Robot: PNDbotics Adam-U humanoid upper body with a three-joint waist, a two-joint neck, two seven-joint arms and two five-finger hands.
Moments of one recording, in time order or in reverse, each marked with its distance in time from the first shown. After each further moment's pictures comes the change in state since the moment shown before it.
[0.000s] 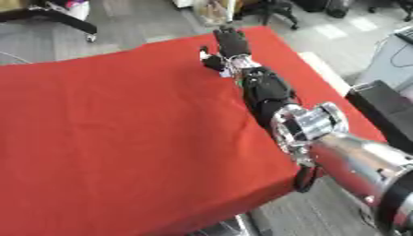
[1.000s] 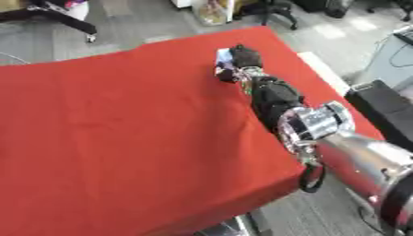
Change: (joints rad) left arm 0.003 -0.009 -0.001 0.000 -0.005 0.006 -0.011; right arm 0.020 -0.017 0.016 0.063 -0.148 -0.009 0.032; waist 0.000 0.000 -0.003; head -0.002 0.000
